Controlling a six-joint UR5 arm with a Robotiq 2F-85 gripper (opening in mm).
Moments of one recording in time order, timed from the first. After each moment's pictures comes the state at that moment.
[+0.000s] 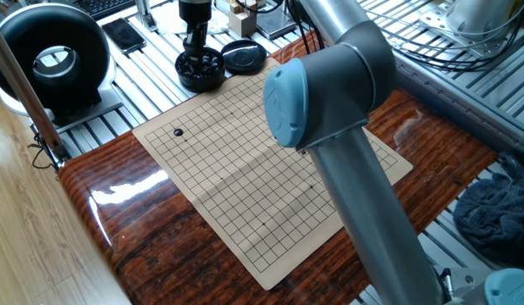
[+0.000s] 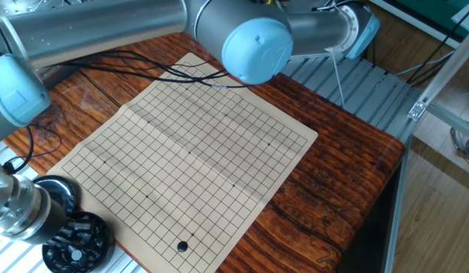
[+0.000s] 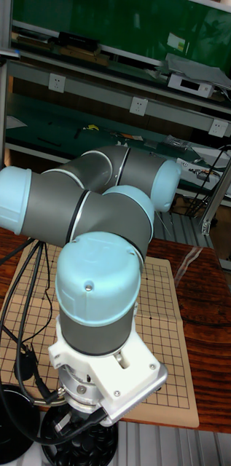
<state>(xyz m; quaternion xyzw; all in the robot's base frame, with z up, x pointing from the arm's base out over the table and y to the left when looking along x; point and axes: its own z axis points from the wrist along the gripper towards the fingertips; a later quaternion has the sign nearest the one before) 0.817 0.012 0.049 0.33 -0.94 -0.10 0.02</state>
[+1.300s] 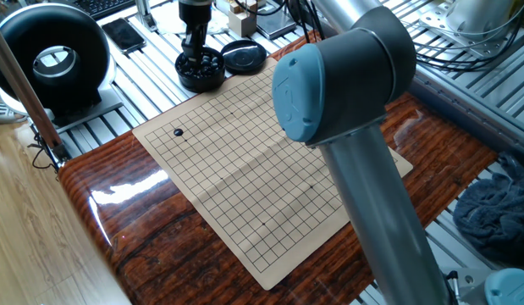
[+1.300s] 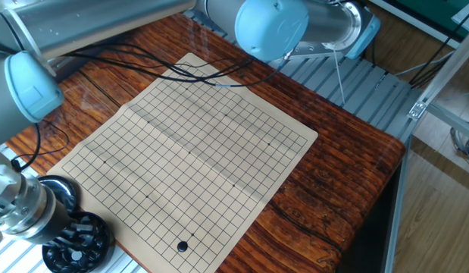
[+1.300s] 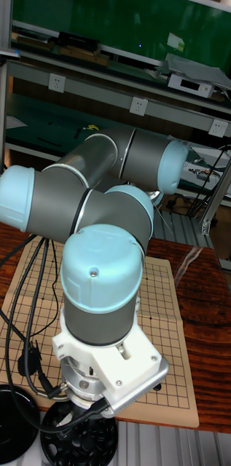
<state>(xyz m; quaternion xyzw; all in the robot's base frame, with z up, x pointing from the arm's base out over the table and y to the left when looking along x) 0.823 0.016 0.047 0.32 -0.94 -0.09 -0.01</state>
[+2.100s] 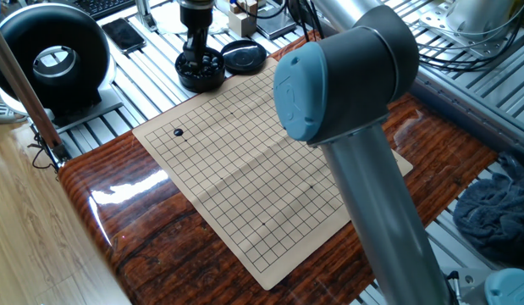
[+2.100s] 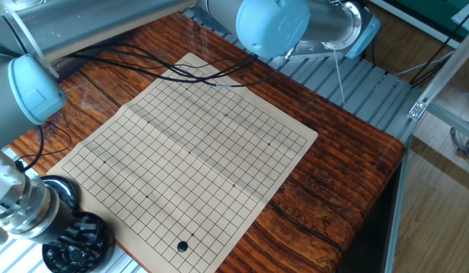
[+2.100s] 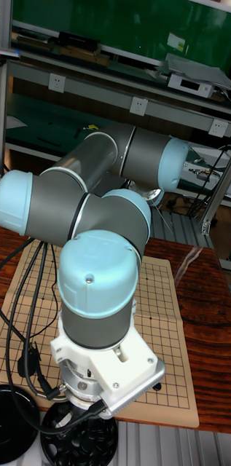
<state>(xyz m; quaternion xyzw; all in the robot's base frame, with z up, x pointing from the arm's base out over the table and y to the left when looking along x) 0.817 0.016 0.039 0.32 -0.94 -0.10 0.00</state>
